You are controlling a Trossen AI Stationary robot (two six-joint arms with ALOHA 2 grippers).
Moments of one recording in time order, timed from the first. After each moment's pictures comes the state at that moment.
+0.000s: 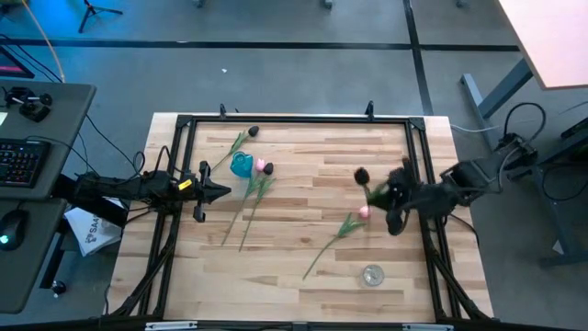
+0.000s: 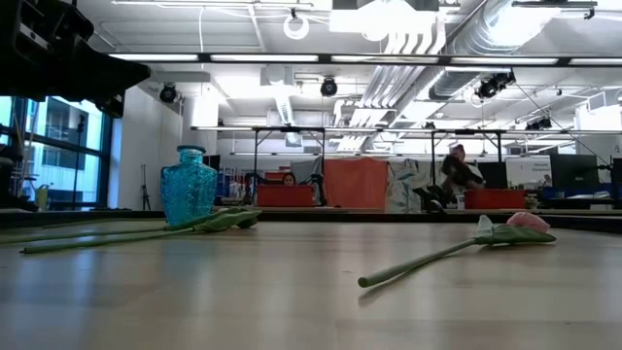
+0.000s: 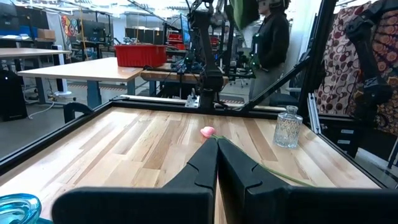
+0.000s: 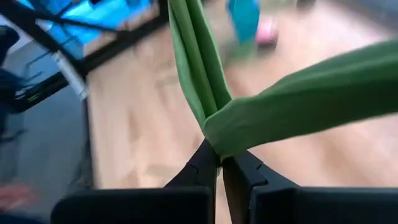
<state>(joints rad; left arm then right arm) -0.12 0.01 0.01 0.04 -0.18 -0.05 0.49 1.02 1.18 -0.87 0.52 0.76</state>
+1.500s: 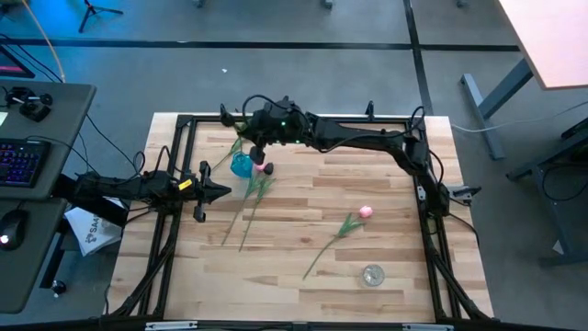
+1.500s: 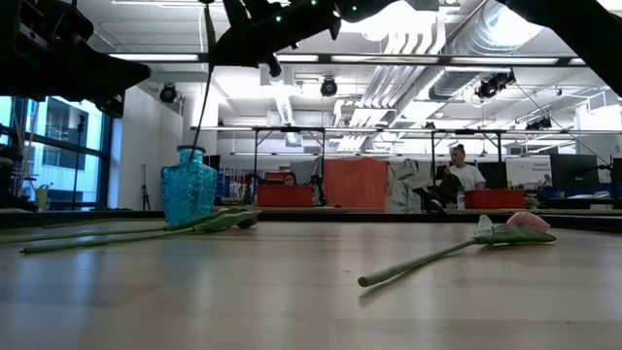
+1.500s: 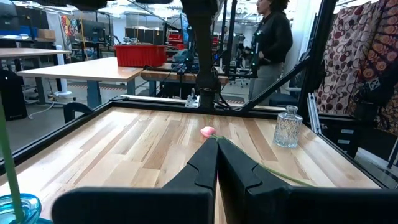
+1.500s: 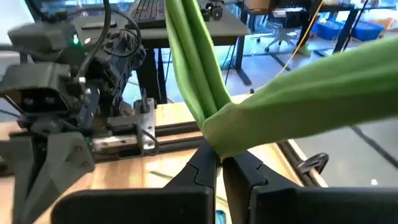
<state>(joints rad) -0.12 0.01 0.01 0.04 -0.18 -0.05 -0.23 2.15 2.01 -0.14 -0.05 0.00</state>
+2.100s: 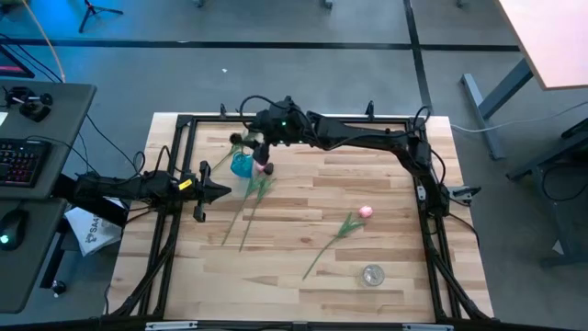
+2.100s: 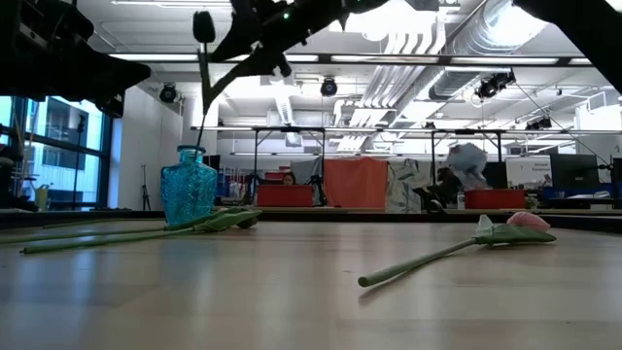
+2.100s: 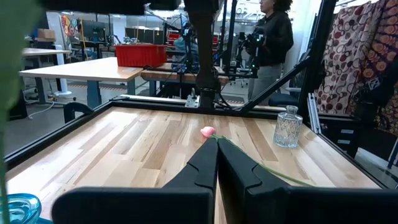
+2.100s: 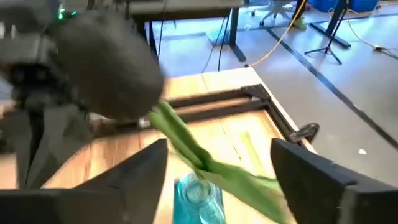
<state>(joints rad) -0.12 0.01 0.01 0.04 -0.18 -0.05 -0.22 2.10 2.01 -0.30 -0.01 -0.02</state>
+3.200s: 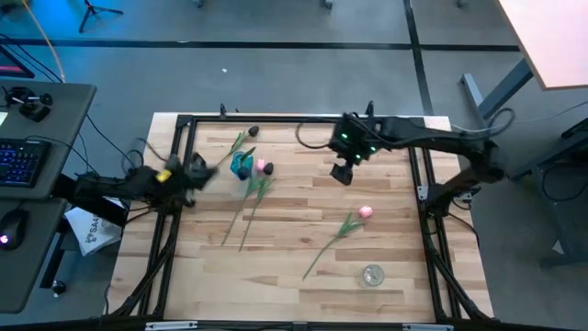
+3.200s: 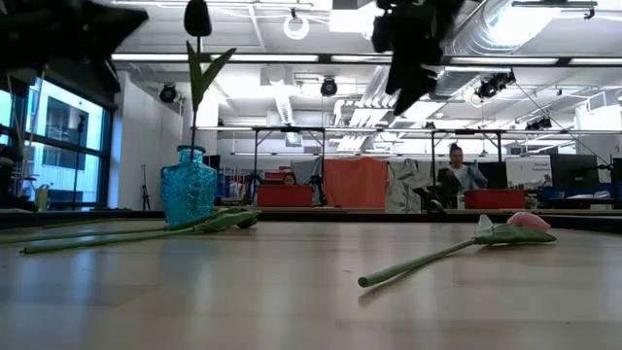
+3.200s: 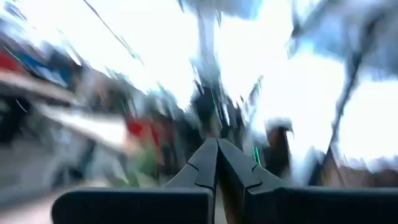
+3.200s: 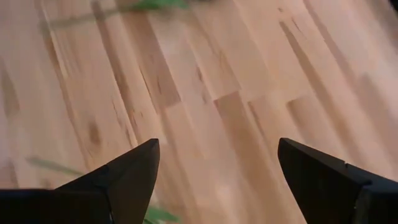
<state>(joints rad) -0.11 0.02 0.02 0.50 -0.39 -0.28 -0.27 1.45 1.30 -0.90 -0.11 0.21</state>
